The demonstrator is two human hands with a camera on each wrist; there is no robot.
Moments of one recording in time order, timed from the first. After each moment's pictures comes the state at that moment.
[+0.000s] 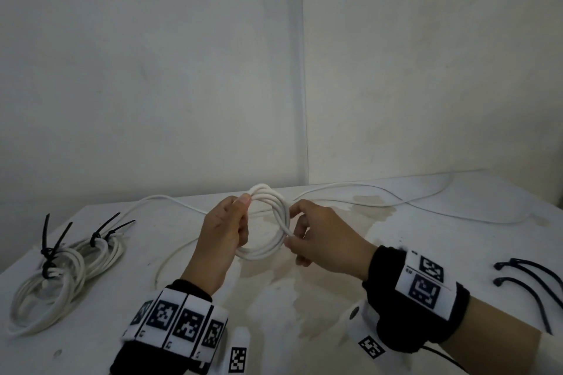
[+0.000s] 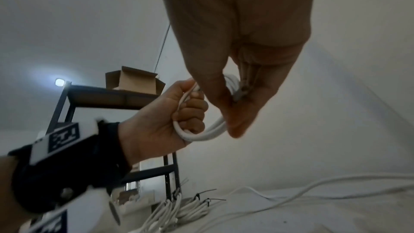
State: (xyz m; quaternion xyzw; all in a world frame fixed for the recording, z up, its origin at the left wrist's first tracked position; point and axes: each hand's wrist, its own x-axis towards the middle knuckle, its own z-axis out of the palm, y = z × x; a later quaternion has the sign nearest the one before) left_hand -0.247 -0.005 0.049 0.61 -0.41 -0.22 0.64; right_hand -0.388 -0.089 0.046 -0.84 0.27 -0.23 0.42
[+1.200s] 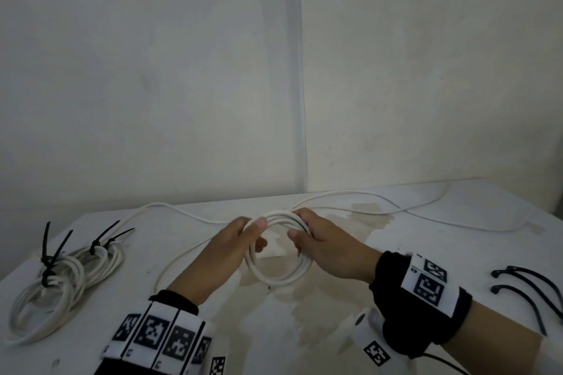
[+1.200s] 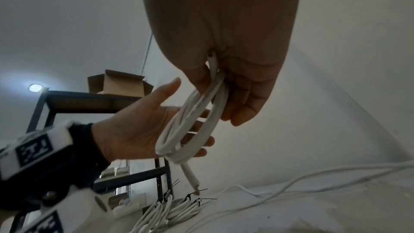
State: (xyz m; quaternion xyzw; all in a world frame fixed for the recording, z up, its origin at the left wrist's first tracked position) left_hand -0.237 0.002 0.044 0.68 -0.49 -0.27 0.48; right_hand -0.391 -0.093 0.047 -0.86 0.23 -0.21 0.39
